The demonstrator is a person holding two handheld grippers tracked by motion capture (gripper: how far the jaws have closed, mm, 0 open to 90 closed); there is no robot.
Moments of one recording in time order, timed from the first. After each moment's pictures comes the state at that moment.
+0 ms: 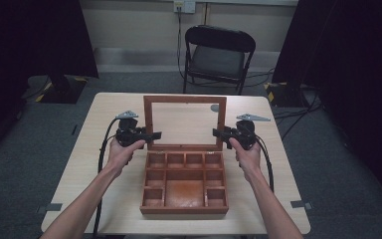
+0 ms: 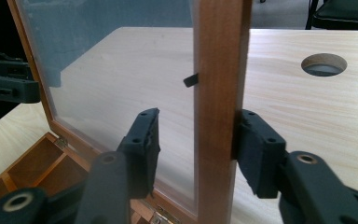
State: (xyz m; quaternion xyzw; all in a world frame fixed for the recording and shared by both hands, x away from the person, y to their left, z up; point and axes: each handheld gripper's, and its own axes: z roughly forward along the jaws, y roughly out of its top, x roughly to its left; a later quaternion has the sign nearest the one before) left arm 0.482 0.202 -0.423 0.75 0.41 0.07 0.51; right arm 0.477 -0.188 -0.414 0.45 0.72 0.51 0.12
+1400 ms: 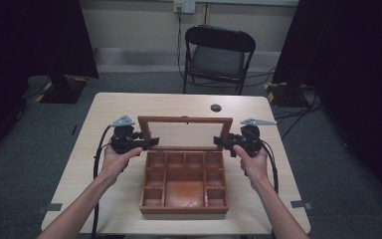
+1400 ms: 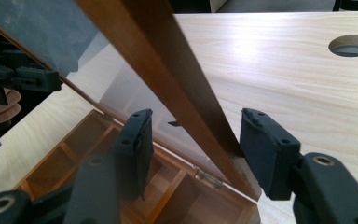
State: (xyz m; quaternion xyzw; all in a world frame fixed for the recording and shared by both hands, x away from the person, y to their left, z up) left arm 0.443 0.204 -0.407 0.77 0.38 0.09 0.51; right arm 0.441 -0.193 -0.394 0.44 0.74 0.51 0.07
